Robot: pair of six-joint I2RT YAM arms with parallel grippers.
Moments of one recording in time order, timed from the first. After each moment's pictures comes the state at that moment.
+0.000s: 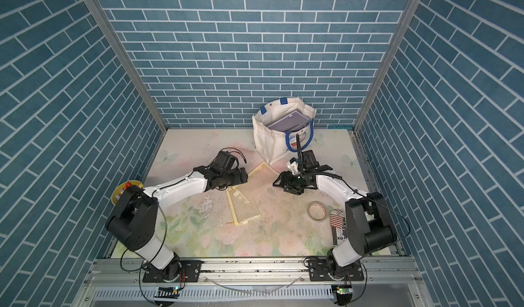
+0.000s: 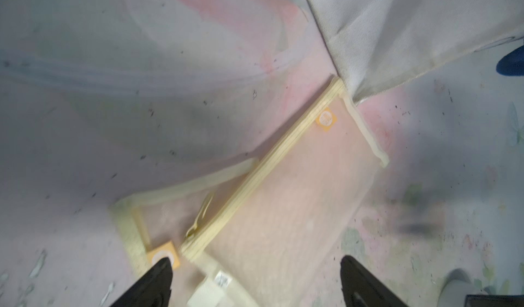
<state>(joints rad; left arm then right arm) -0.55 1.71 1.11 -0.35 0.01 -0.69 0.38 1.59 0.97 -0.45 -0.68 0.57</state>
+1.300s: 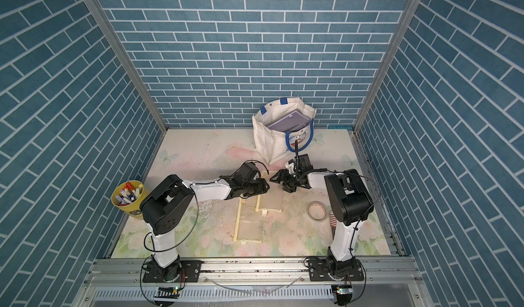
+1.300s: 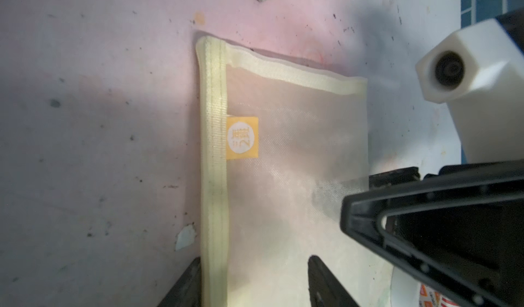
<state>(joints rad) -0.75 1.91 1.05 0.01 0.13 -0.87 0.36 1.86 0.93 -0.02 -0.76 0.78</state>
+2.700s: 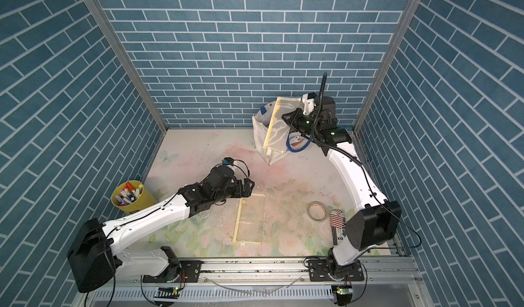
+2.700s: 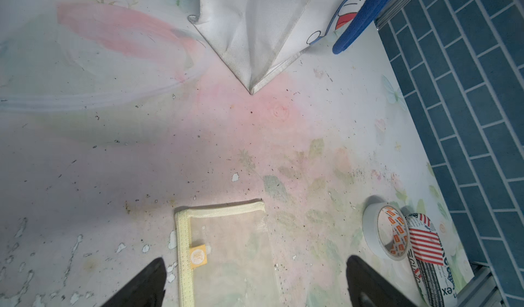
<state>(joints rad) -0.82 1.28 0.90 -0.32 -0.13 -0.68 0.31 1.64 1.71 -0.37 -0.47 0.85</state>
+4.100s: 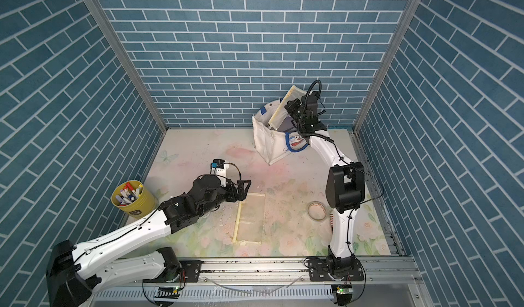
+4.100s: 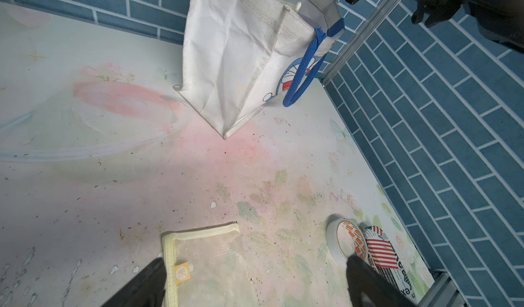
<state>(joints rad) -0.89 1.04 0.77 -0.20 -0.24 -0.67 0.32 2.03 1.85 0.02 -0.13 1.01</state>
